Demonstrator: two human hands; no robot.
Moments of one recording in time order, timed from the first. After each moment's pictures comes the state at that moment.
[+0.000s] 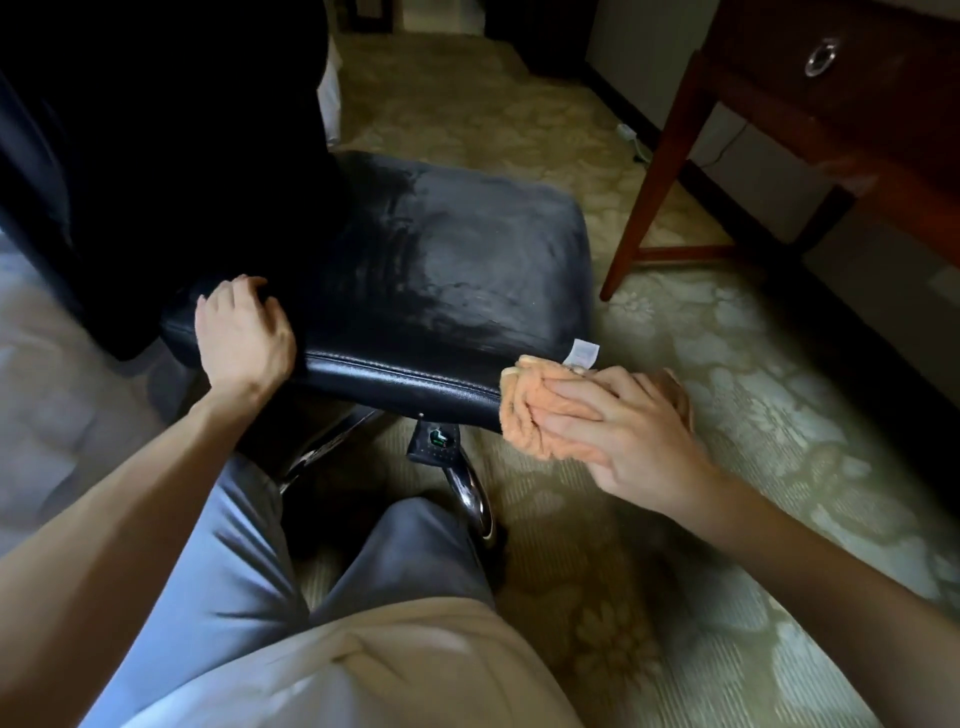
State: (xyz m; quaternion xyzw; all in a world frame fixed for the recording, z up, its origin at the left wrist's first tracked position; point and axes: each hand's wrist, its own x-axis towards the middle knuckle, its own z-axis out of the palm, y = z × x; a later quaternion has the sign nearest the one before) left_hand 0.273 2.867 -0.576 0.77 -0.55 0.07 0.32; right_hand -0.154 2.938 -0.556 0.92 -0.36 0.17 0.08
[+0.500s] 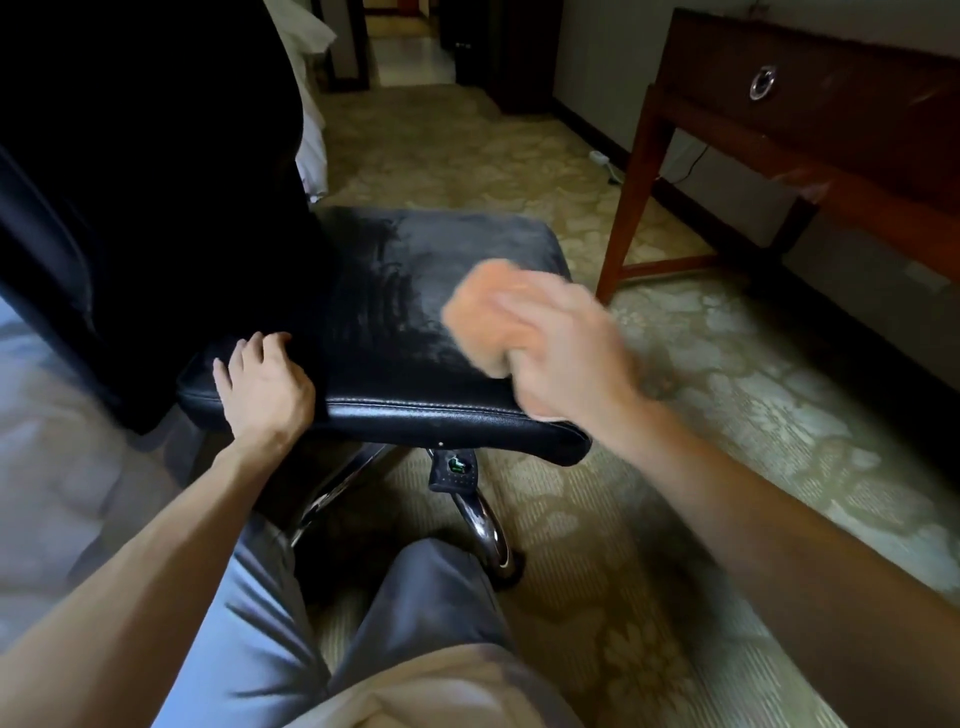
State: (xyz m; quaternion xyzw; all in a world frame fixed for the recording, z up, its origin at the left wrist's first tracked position) left_hand 0.254 2.874 -0.564 0.78 -0.56 0.03 0.27; right_hand -0.068 2.906 -0.478 0.79 -0.50 0.35 0.04
